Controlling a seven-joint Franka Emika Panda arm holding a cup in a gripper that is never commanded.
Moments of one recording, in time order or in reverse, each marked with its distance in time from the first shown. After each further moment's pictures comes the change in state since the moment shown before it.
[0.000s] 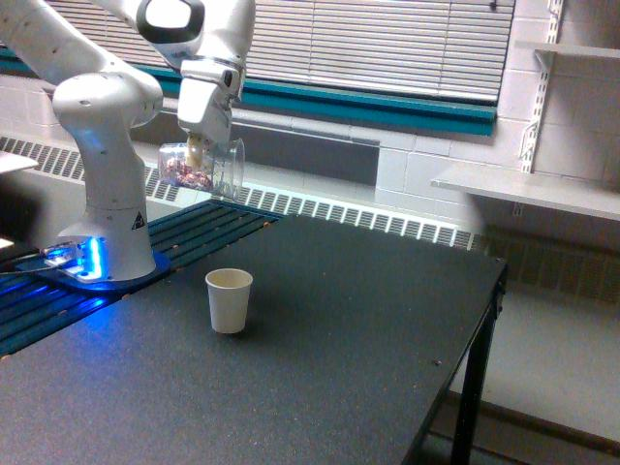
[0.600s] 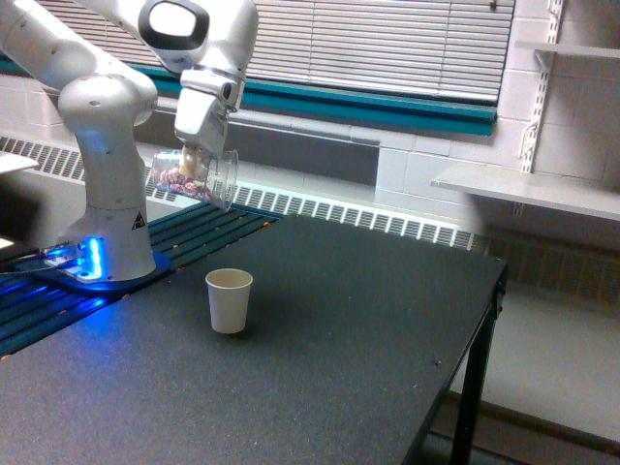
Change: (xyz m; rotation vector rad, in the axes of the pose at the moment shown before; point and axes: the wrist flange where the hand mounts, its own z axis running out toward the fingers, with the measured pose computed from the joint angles) arm -0.007 -0.005 0.014 -0.037 -0.052 -0.035
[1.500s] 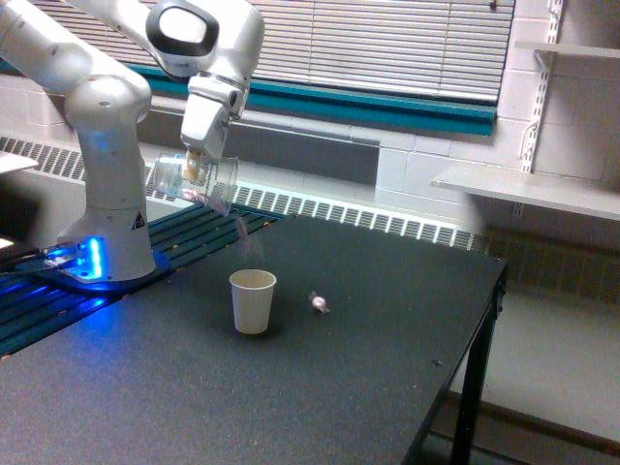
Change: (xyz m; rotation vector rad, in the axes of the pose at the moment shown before) arm -0.005 -0.009 0.004 -0.041 -0.005 -0.047
